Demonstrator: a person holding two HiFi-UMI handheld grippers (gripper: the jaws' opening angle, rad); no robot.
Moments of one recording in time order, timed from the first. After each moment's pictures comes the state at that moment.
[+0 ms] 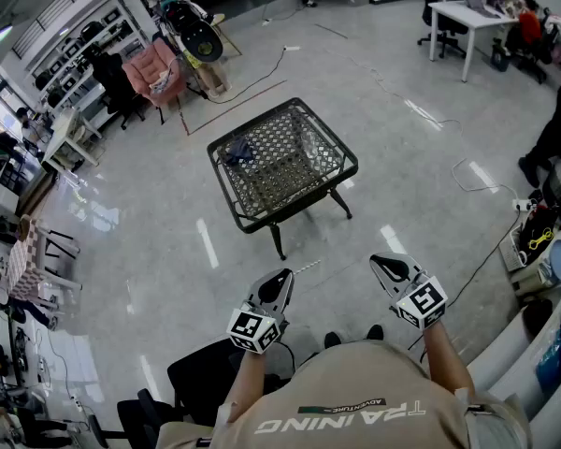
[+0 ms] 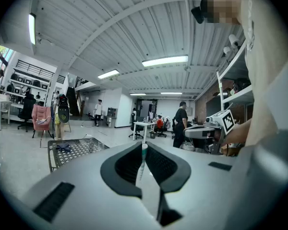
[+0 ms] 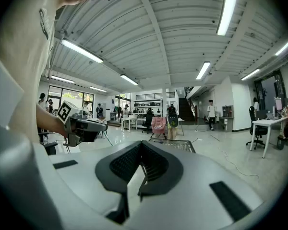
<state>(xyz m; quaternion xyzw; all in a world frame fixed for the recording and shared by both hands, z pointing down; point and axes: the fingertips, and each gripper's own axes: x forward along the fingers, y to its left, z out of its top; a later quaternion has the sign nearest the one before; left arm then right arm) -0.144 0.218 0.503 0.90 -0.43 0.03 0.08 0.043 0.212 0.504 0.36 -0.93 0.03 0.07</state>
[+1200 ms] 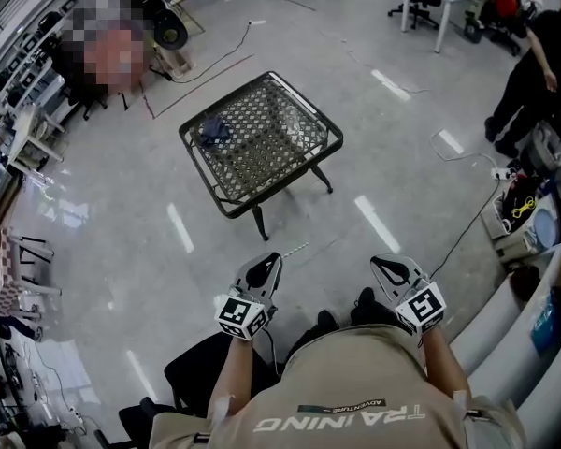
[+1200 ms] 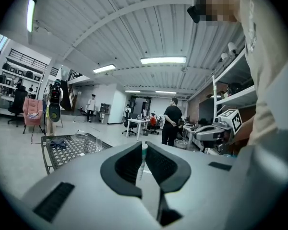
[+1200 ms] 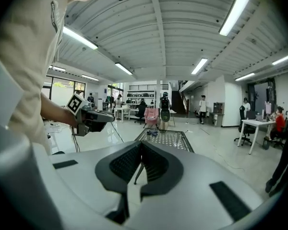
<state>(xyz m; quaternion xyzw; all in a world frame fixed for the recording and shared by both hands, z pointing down) -0.190 0.194 0.531 0.92 -0.38 0.04 0.10 0.011 0.245 0.534 0.40 -0.91 0.04 0.13</state>
